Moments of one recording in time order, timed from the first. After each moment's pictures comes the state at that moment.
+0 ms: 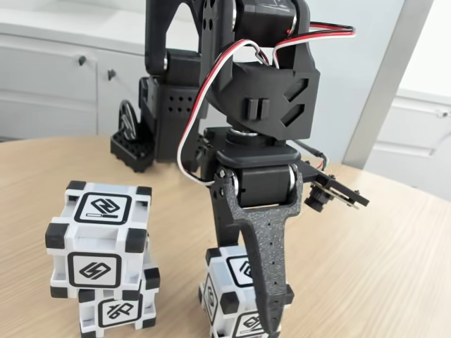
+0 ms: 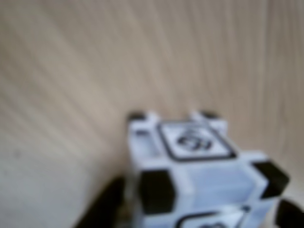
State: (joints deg) arm 9.0 92.2 115.2 51.7 0.5
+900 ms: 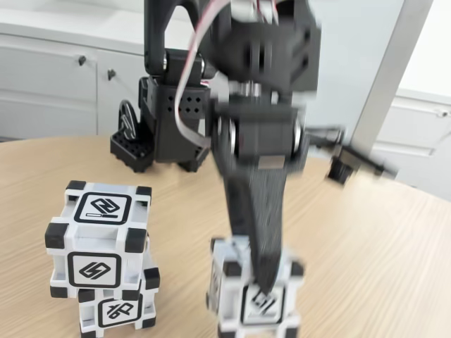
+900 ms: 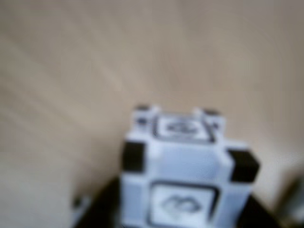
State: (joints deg) arm 10.4 106.3 115.2 52.5 9.0
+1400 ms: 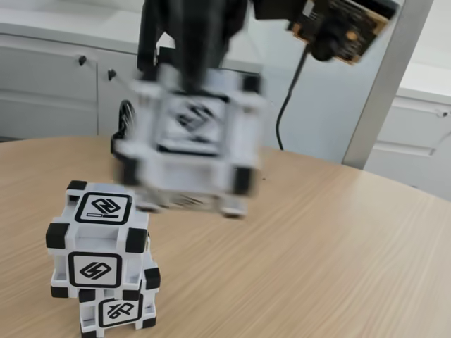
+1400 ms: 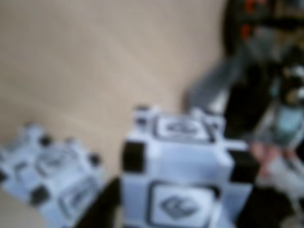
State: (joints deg) arm 23.9 131.7 115.2 52.5 9.8
